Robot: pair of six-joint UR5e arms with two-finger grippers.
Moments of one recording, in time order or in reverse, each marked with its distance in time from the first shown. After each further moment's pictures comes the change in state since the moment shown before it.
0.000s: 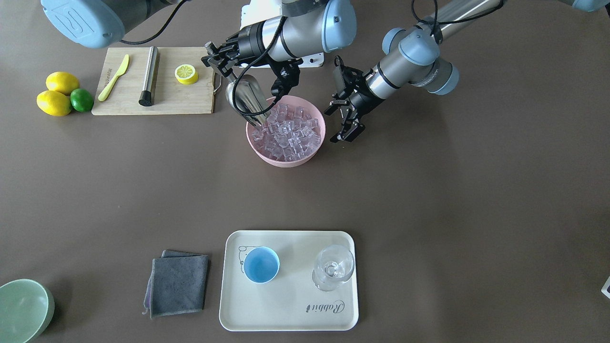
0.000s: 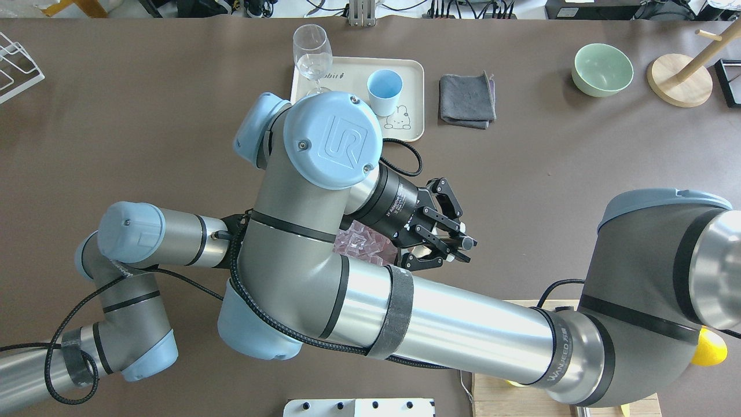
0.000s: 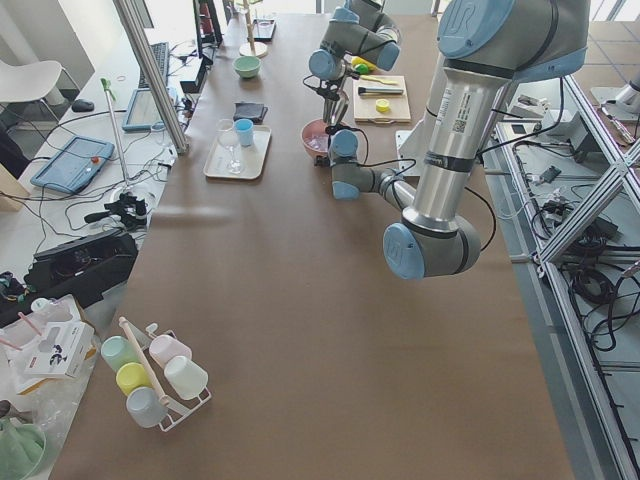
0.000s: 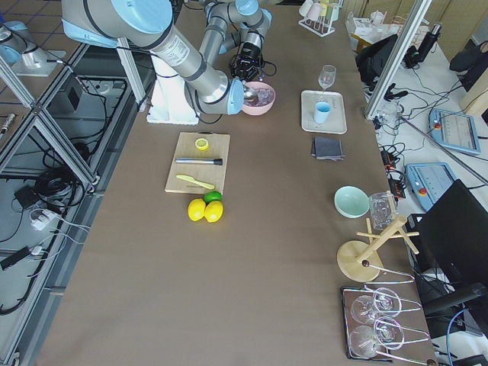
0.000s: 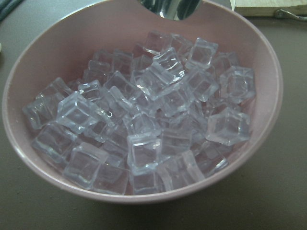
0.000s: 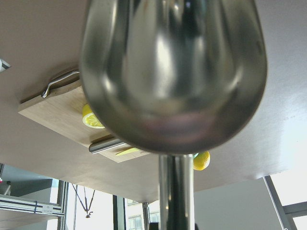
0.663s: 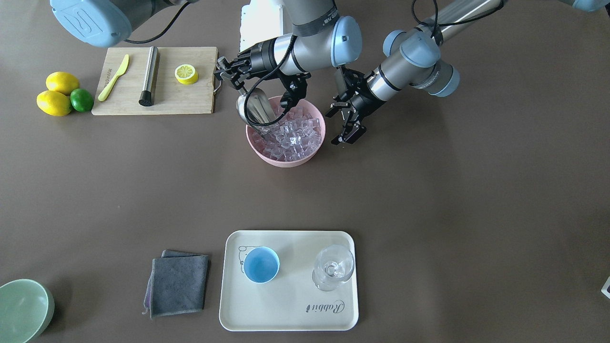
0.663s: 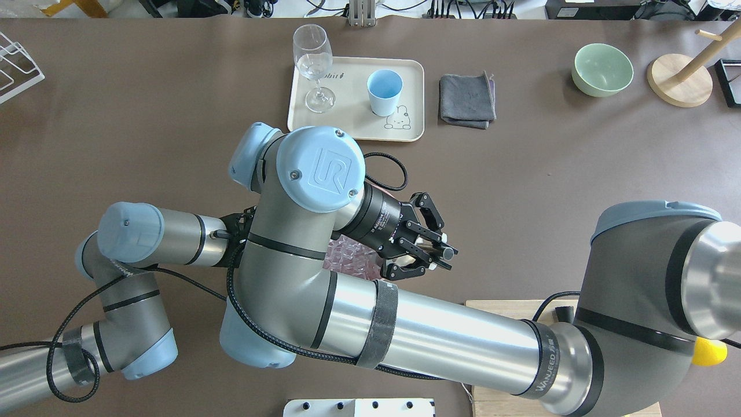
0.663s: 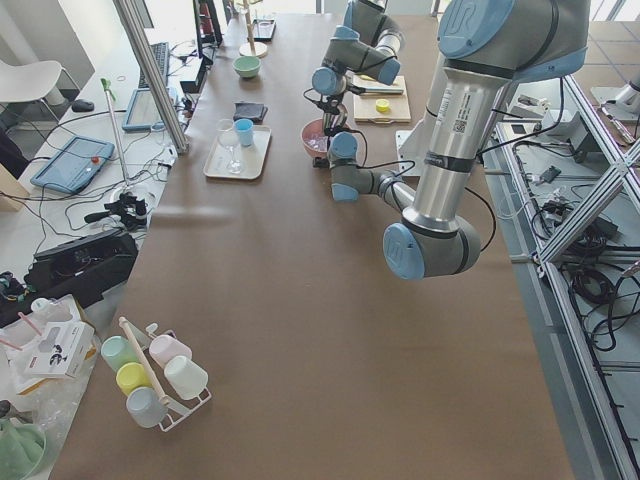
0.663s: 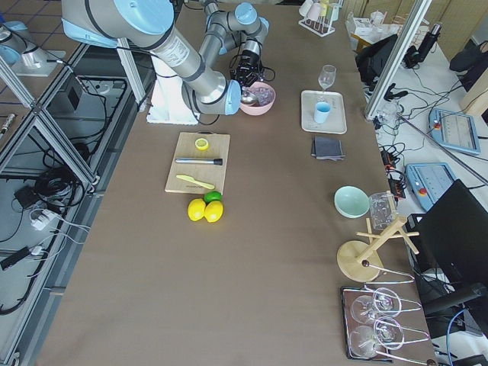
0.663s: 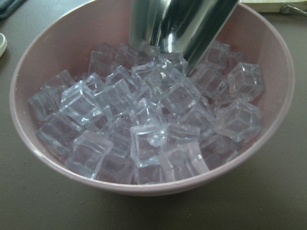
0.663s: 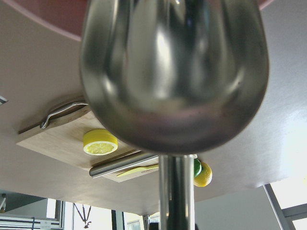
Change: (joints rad) left arm -0.002 0.000 0.016 -0.021 0.007 -0.002; right arm -0.035 -0.004 -0.087 0.112 -0.013 0.071
